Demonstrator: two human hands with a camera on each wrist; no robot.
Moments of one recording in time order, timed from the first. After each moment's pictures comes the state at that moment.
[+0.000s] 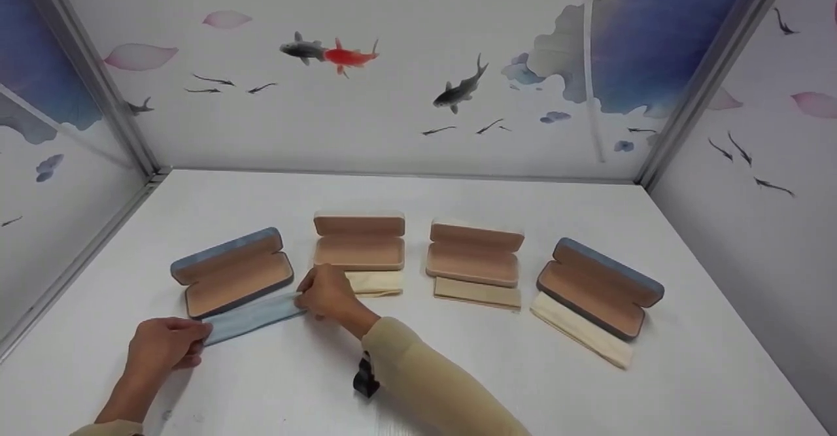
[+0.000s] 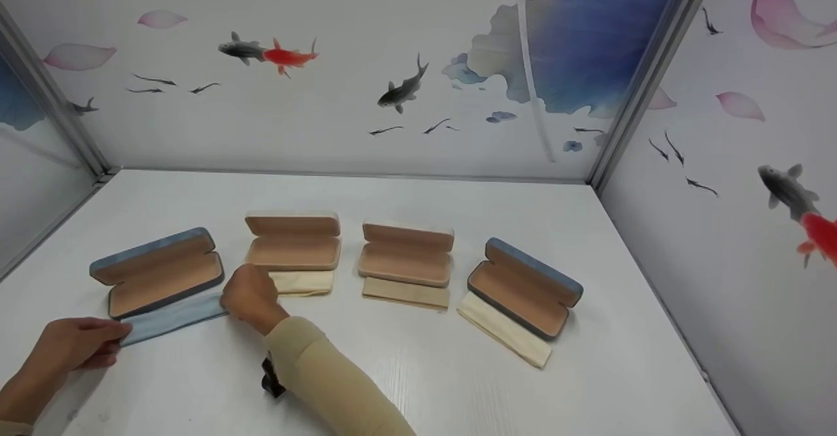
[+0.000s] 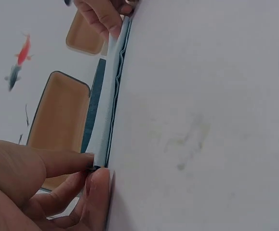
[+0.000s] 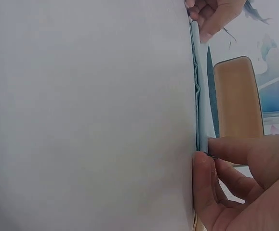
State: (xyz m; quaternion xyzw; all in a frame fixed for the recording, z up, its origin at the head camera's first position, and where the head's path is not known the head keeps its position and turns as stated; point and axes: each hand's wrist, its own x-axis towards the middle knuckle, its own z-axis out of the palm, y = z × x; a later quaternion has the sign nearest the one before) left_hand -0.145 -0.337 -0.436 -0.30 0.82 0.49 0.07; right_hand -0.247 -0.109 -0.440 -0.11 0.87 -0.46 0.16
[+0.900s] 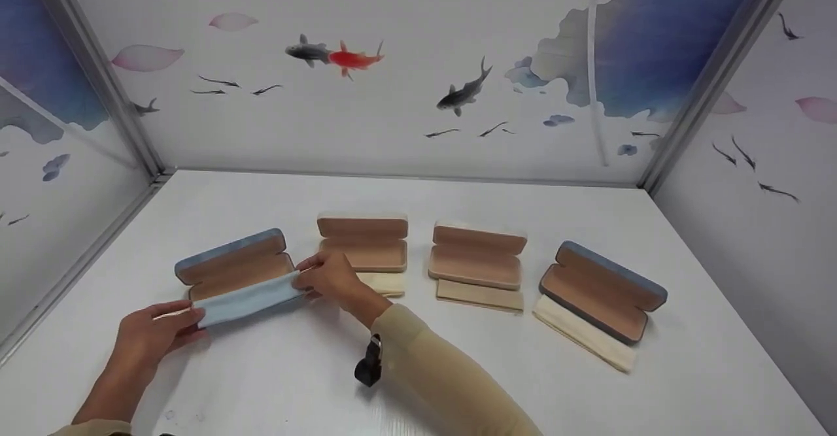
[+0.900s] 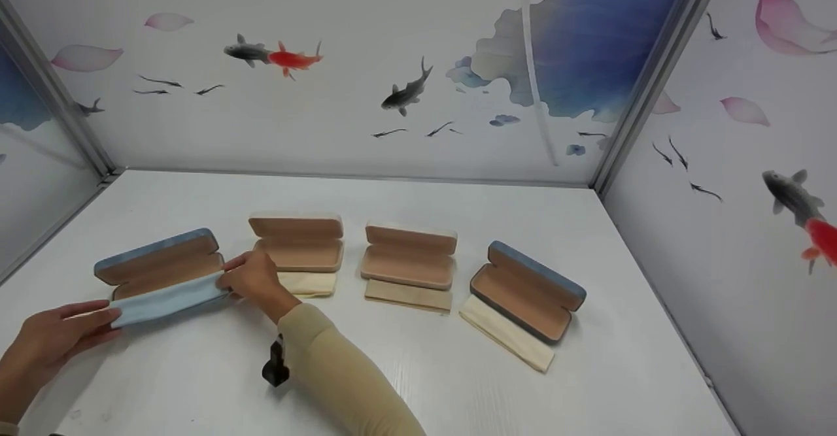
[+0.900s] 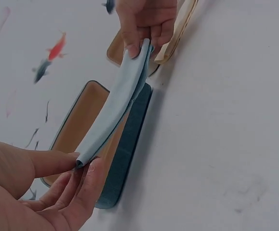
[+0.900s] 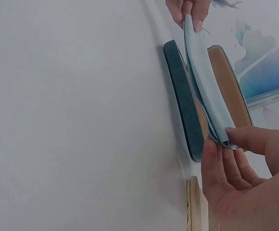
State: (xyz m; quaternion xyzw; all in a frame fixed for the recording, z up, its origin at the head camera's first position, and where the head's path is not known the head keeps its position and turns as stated) left_hand -0.144 -0.347 -0.415 -0.28 0.74 0.61 0.04; right_hand -0.269 -0.110 -0.434 -0.08 0.76 -0.61 0.21
